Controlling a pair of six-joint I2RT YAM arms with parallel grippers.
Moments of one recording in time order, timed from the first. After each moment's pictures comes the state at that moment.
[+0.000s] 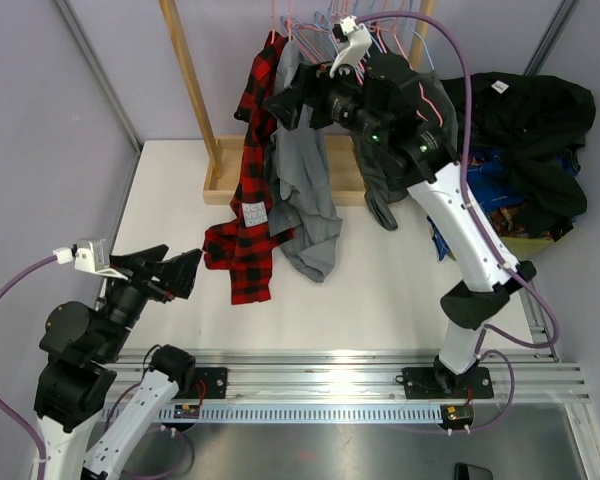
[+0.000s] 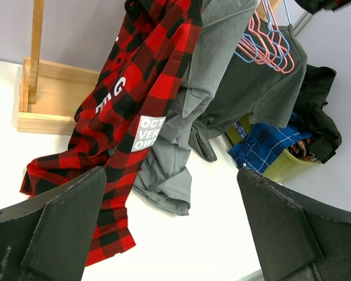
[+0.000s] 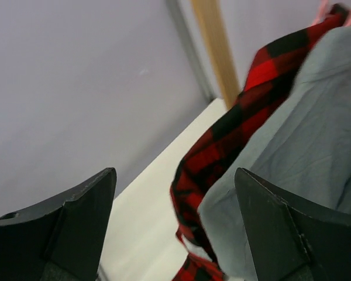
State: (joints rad) left arm -0.41 0.27 0.96 -0.61 -0.03 -0.47; right arm 0.67 1.79 2.32 -0.51 -0.21 0.37
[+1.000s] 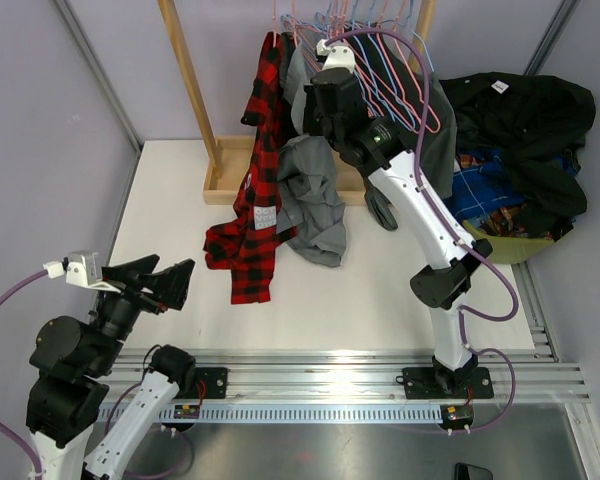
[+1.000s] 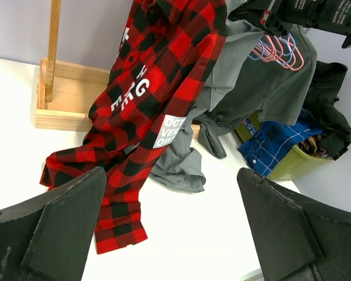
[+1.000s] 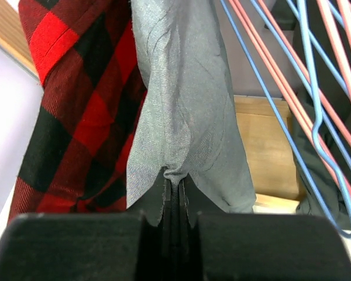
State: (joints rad) left arm -0.41 0.22 0.99 -0.70 -0.06 -0.44; right arm 0.71 2.05 2.53 -0.78 0.42 0.33
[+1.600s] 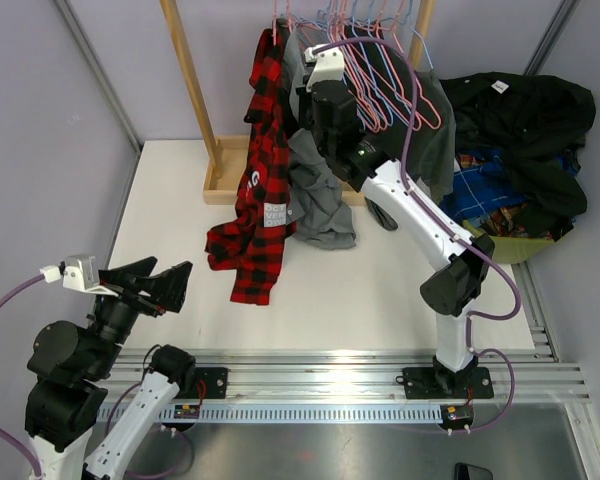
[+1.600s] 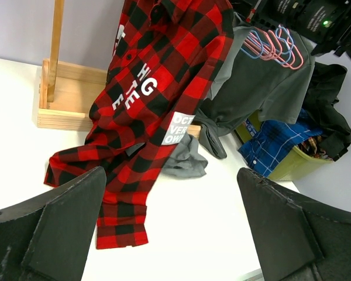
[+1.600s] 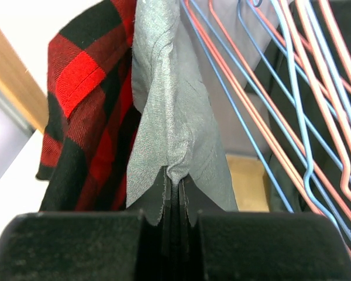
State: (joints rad) left arm -0.41 0.20 0.99 -0.71 -0.07 -0.44; right arm 0.71 1.97 2.22 -0.31 0.49 0.10
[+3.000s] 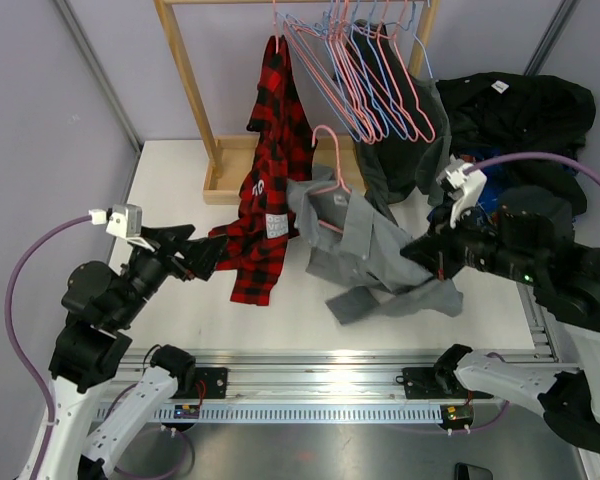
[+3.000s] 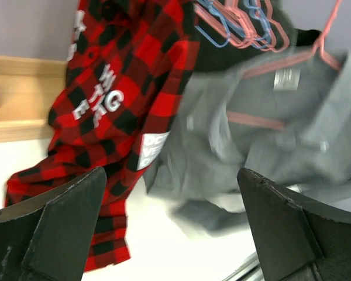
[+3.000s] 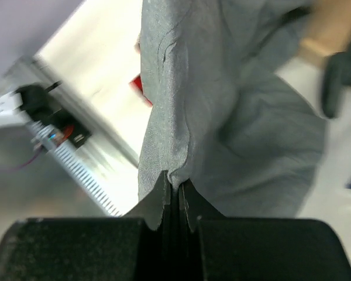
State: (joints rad) left arm -0.41 0.46 0.99 -0.51 0.12 -0.42; right arm 0.71 1.03 1.81 -1.24 -0.07 0.18
